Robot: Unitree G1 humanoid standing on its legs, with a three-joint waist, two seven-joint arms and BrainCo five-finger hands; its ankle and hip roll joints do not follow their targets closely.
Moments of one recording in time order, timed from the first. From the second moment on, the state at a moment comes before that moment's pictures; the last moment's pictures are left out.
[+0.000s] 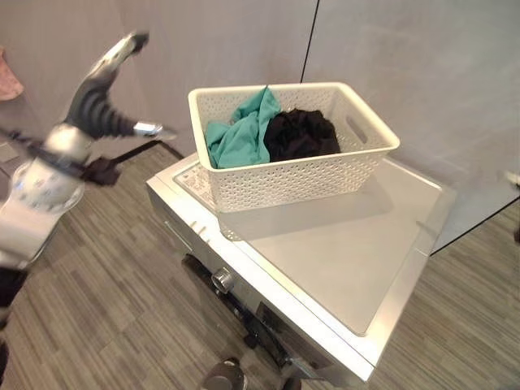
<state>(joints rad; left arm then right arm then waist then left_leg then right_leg) -0.25 1.19 0.03 -0.11 -0.30 -0.15 0.10 -0.01 -0.89 -0.42 0.41 0.64 0.01 -0.07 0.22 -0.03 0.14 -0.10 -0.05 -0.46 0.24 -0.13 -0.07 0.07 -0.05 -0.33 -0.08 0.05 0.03</state>
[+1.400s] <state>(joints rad) 0.11 0.30 -0.09 1.10 -0.22 -0.12 0.05 0.04 -0.20 0.16 1.38 0.22 0.00 -0.03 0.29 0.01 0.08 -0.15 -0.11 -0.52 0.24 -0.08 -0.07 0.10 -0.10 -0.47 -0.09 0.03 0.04</state>
